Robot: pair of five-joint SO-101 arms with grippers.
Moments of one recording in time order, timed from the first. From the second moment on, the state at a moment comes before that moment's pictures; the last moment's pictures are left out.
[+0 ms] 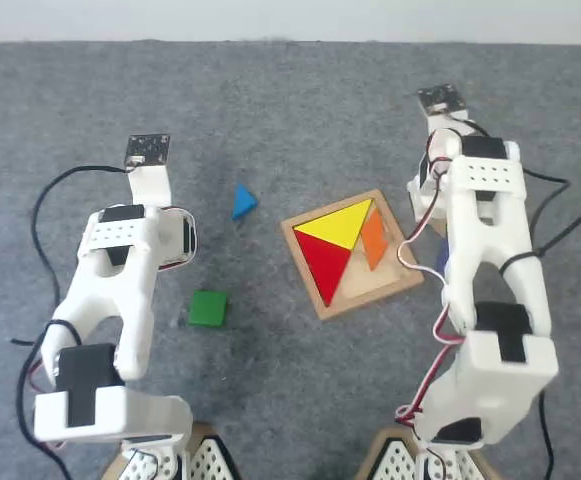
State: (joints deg) left arm -13.1 -0.6 38.5 49.8 1.2; right arm -0.6 14.5 -1.2 71.9 12.6
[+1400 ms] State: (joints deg) left arm -13.1 -0.6 38.5 49.8 1.2; right arm -0.9 41.2 -23.1 78.1 -7.3
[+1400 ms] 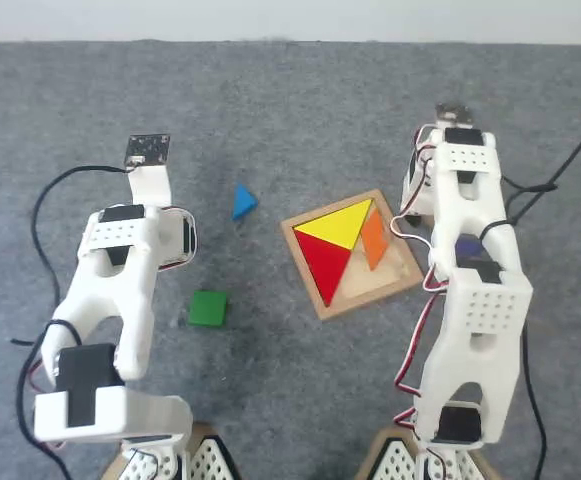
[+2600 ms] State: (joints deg) left arm -14.8 -0.6 38.5 49.8 1.2; right arm -0.1 42.6 -25.8 80.4 -10.2
